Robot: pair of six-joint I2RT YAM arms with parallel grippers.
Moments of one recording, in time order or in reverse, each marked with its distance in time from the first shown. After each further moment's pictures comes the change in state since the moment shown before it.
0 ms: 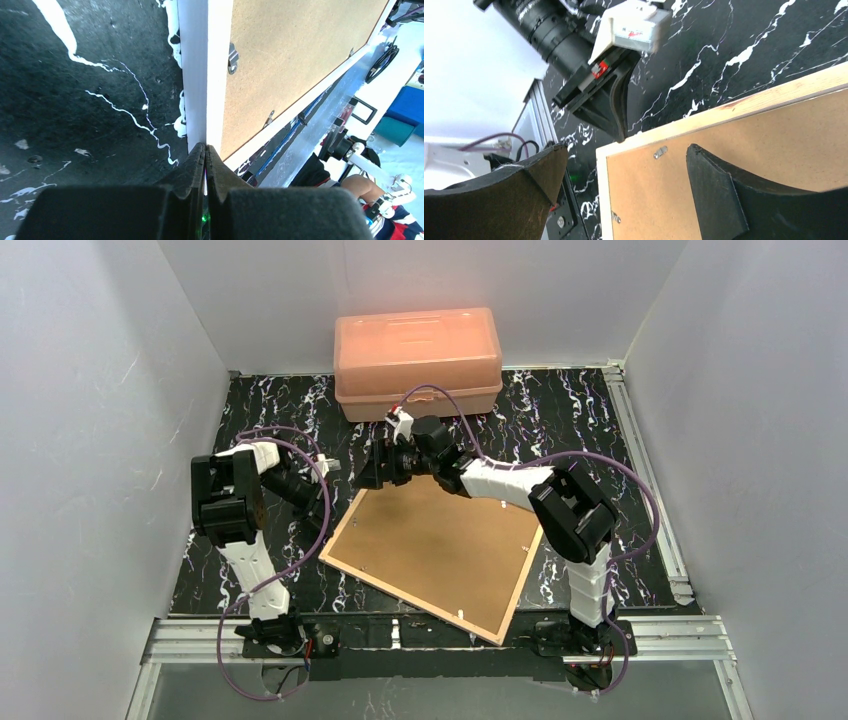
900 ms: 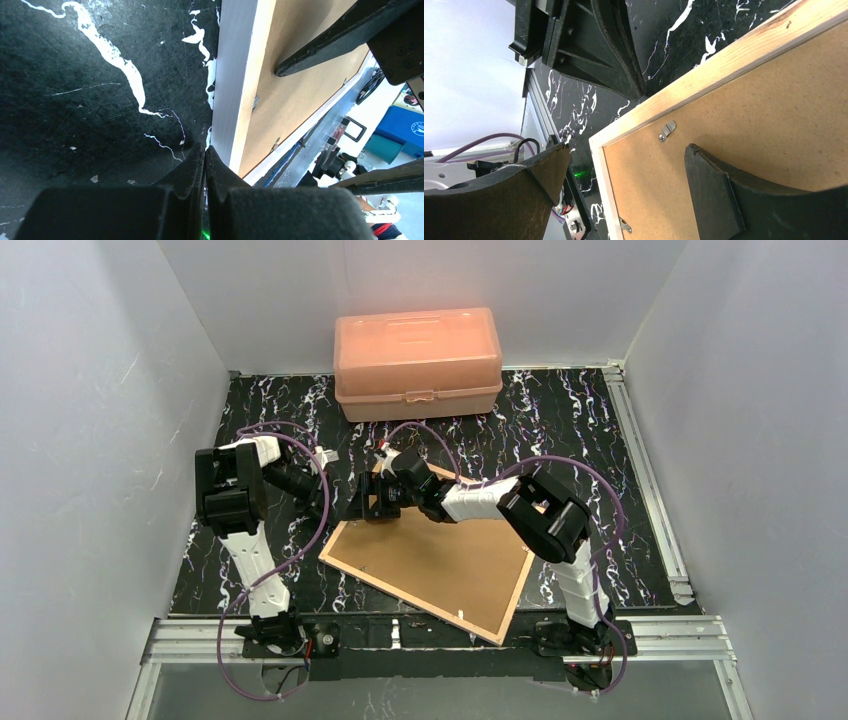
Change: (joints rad) left arm 0.008 0.078 0.074 0.058 0.044 -0.063; right arm 0.106 0.121 -0.073 0.112 0.097 0.224
